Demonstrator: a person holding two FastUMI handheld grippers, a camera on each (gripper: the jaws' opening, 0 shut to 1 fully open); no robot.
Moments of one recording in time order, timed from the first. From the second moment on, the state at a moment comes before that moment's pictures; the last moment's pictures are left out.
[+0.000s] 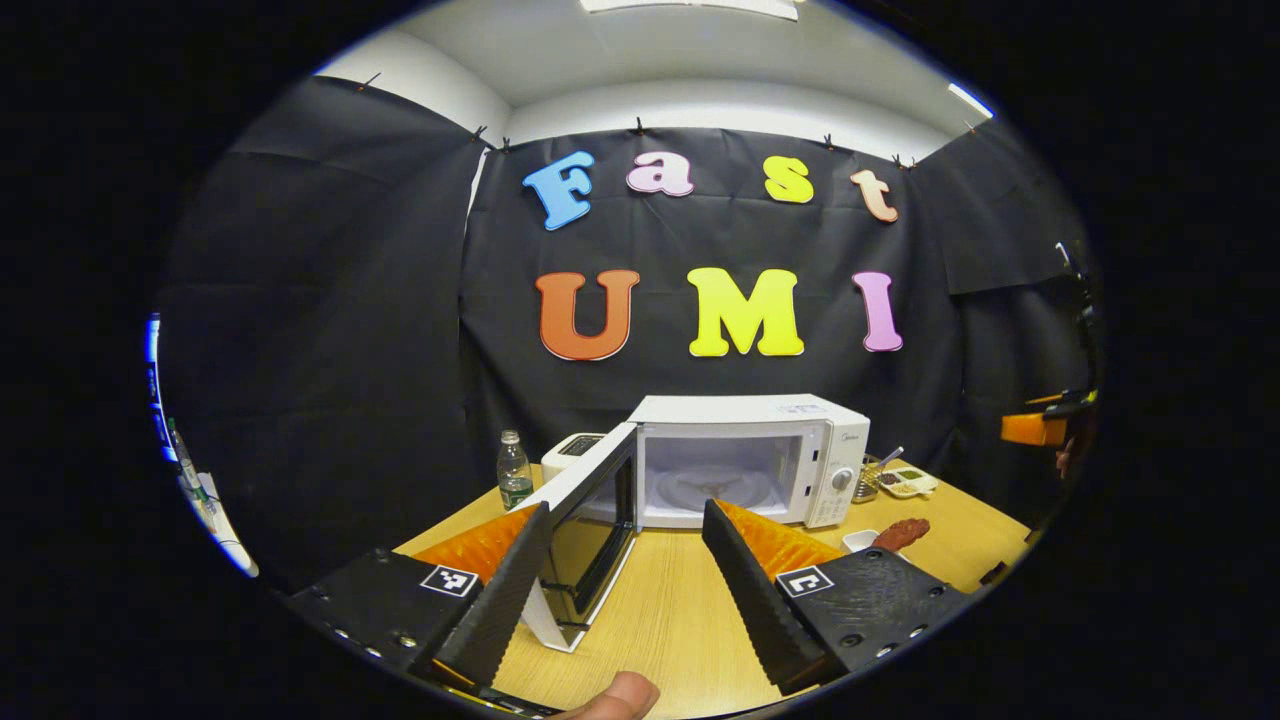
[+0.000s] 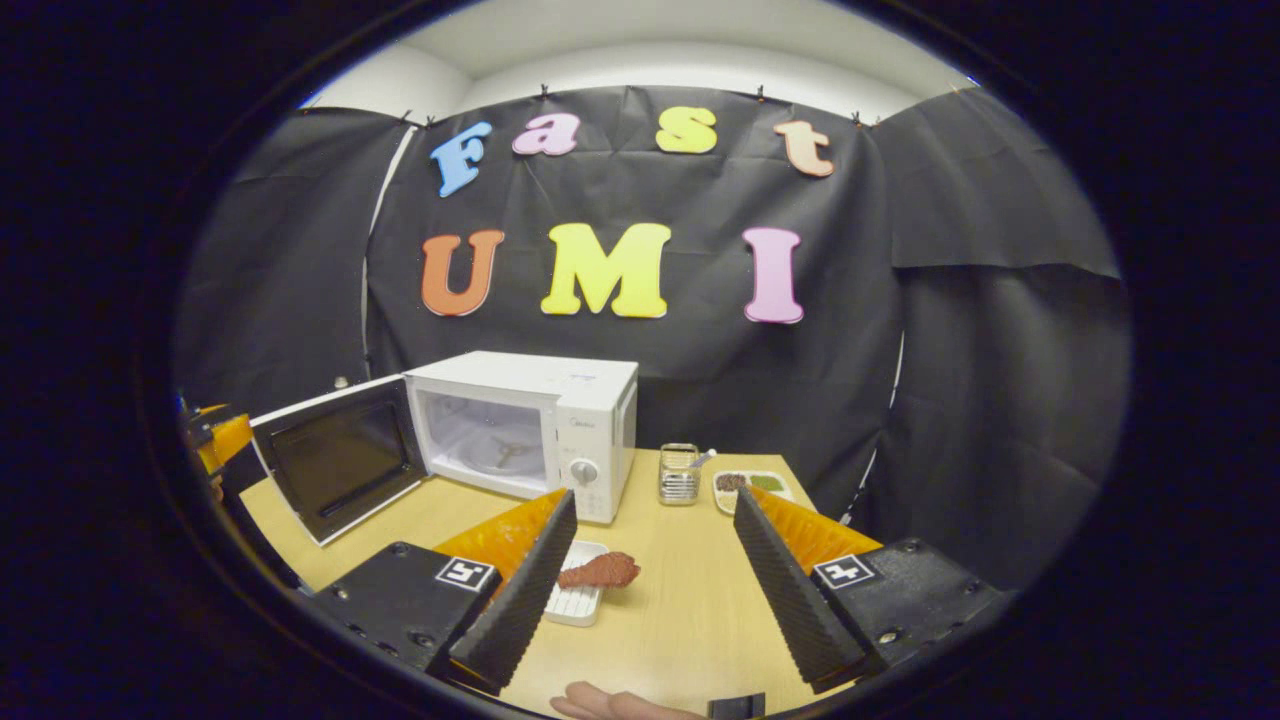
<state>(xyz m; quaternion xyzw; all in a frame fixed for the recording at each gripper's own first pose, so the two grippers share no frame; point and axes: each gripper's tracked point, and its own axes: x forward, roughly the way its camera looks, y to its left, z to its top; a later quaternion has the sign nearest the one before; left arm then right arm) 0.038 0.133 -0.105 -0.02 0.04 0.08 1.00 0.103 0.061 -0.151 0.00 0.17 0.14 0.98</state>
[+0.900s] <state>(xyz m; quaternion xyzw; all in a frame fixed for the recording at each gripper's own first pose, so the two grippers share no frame) 0.079 0.088 -0.034 -0.02 -0.01 0.07 1.00 0.166 0.115 -0.323 0.23 0.49 0.28 0.79</state>
